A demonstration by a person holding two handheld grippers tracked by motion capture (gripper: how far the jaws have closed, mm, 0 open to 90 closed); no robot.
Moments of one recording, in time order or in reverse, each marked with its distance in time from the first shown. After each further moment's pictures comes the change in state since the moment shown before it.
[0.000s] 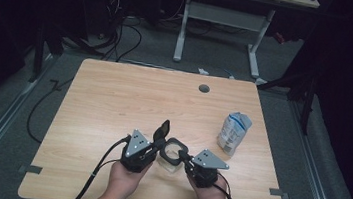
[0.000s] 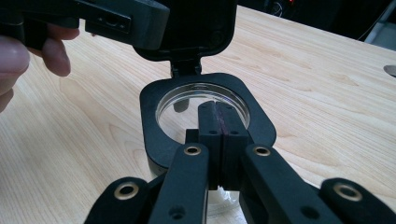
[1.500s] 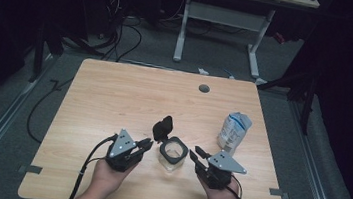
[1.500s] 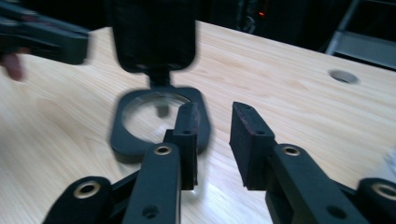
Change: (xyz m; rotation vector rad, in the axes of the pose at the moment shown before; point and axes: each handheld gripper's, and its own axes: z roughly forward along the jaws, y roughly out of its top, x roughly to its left) left arm 0.034 -0.012 -0.029 0.034 -0.023 0.091; right arm -0.018 0.001 -0.030 -0.061 -0.086 0.048
